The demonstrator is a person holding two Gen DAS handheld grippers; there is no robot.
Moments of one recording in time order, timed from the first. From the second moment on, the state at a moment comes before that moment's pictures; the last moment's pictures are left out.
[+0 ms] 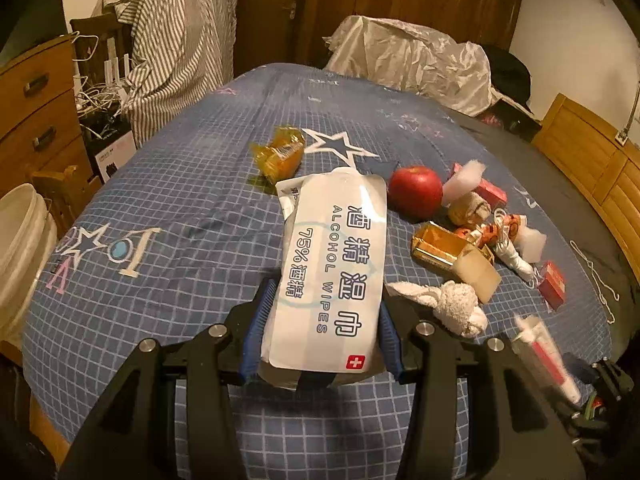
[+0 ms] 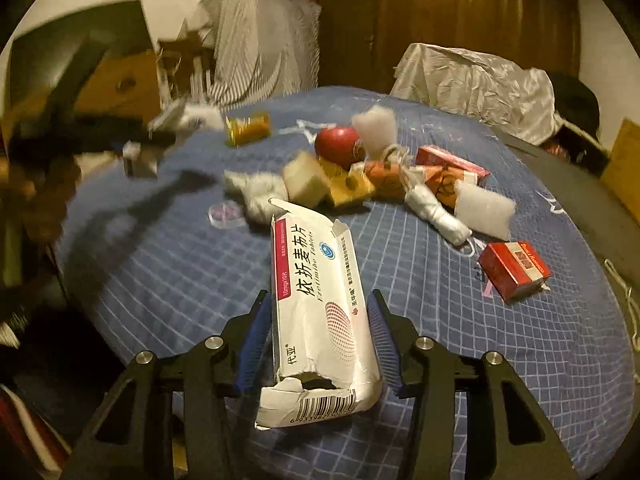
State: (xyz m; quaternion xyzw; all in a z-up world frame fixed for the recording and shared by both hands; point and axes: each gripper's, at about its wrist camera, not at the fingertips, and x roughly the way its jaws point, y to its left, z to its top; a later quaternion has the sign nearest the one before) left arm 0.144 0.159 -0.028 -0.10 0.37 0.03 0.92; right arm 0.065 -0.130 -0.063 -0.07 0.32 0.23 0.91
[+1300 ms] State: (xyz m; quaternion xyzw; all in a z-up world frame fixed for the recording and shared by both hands) left arm 0.049 0.543 0.048 -0.12 0.30 0.36 0.87; right arm 0.163 0.480 0.083 -0.09 0.38 0.51 0.77
